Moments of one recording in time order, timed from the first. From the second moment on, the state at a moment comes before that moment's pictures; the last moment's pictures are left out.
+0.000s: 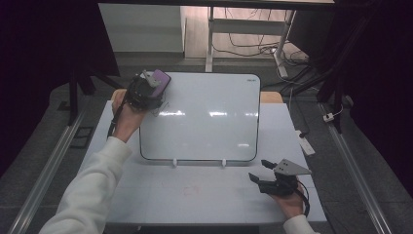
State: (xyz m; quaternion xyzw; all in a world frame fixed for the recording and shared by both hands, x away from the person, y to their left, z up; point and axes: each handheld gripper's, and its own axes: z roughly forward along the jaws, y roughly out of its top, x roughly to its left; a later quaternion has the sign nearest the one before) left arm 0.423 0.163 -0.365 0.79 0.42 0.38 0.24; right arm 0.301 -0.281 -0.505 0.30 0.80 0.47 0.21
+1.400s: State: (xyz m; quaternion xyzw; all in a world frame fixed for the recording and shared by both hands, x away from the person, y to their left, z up) left arm 0.432 0.187 -0.344 0.80 0.45 0.31 0.23; right arm 0.301 -0.284 -0.503 0.30 0.80 0.48 0.21
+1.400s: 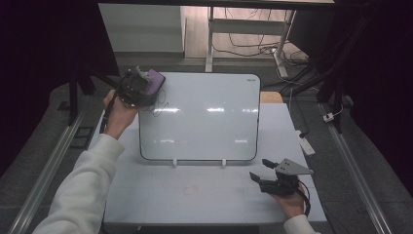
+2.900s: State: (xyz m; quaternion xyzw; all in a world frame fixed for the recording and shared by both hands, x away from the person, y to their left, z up) left arm 0.430 0.196 -0.345 0.81 0.46 0.30 0.22; right arm 0.301 -0.285 -0.504 0.30 0.80 0.48 0.21
